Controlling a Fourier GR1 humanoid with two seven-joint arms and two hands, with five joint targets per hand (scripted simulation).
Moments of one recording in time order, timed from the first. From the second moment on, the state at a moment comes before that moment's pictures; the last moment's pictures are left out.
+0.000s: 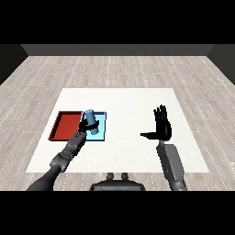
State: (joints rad) left arm -0.82 0.16 -0.14 -0.09 0.22 0.50 -0.29; right arm -0.21 -0.14 0.03 -1.53 -0.40 -0.04 -0.30
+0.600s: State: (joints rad) left arm -0.86 0.16 -0.14 -0.06 0.20 0.62 -0.25; right arm -0.17 -0.17 0.01 -1.63 -0.41 -0.02 -0.26
